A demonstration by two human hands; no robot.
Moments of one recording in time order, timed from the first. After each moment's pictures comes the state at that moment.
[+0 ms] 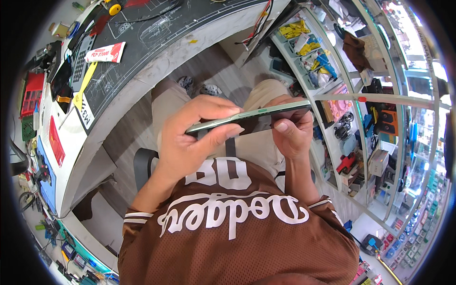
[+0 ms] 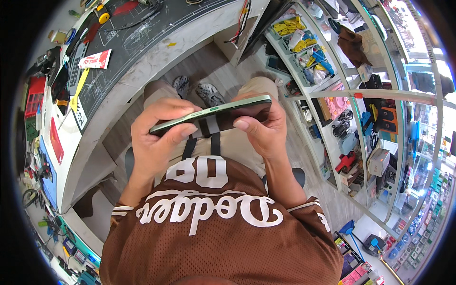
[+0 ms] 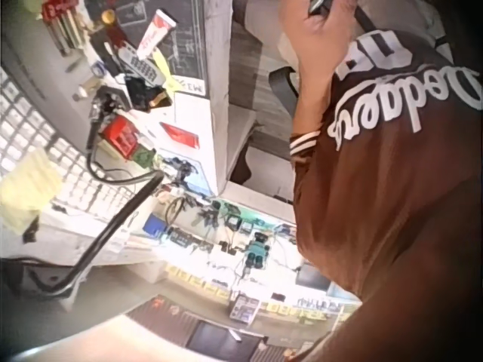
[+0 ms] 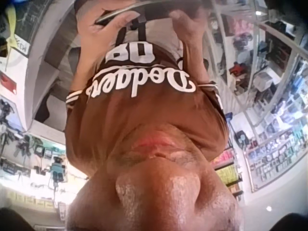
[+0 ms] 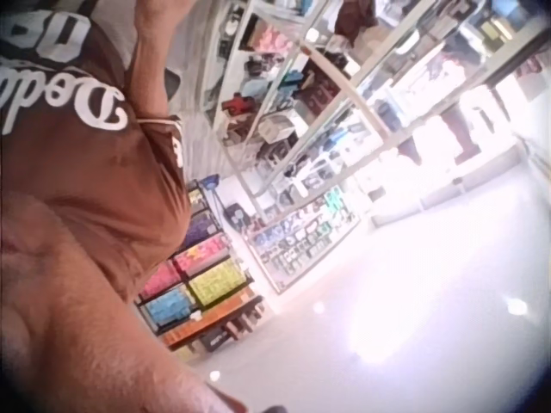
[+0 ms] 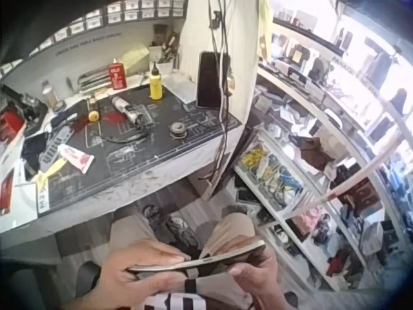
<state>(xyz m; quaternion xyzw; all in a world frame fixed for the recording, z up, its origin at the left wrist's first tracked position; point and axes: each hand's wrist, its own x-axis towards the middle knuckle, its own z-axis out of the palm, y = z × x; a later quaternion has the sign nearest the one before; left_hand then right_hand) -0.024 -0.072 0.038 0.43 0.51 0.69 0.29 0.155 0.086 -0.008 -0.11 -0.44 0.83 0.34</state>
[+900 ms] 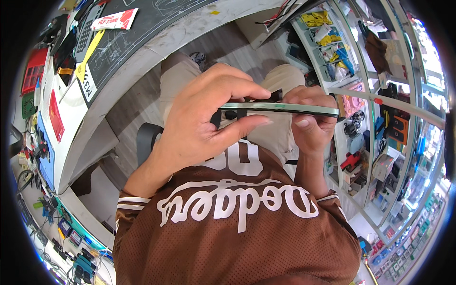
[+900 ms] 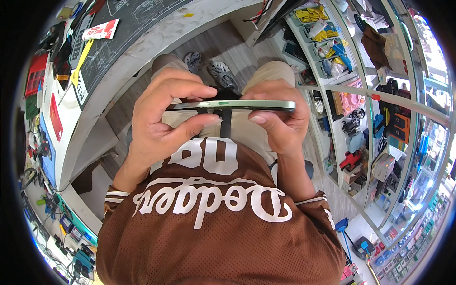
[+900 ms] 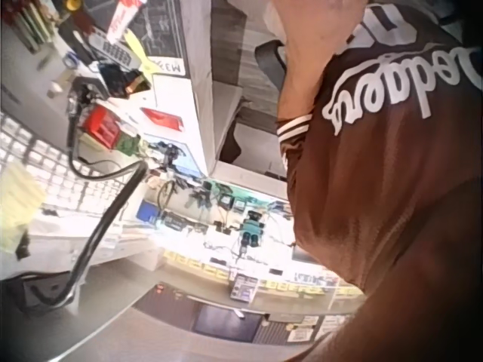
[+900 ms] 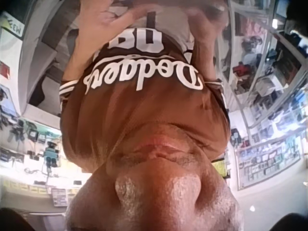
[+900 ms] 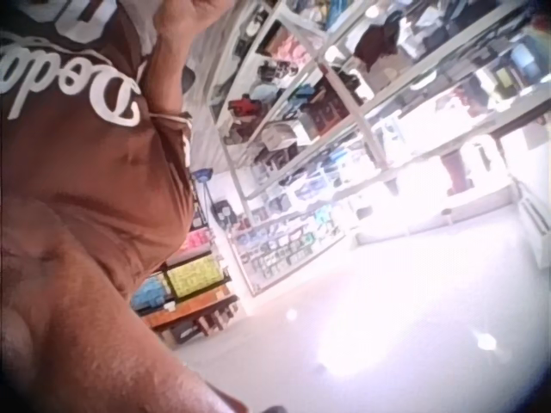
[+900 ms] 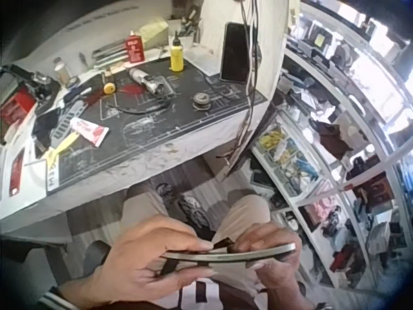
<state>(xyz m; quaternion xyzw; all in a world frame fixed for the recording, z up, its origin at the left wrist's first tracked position) -0.030 -0.072 0.062 0.52 0.61 0.56 0.19 0.149 0.086 -0.005 -0.05 -0.58 0.72 0.38</state>
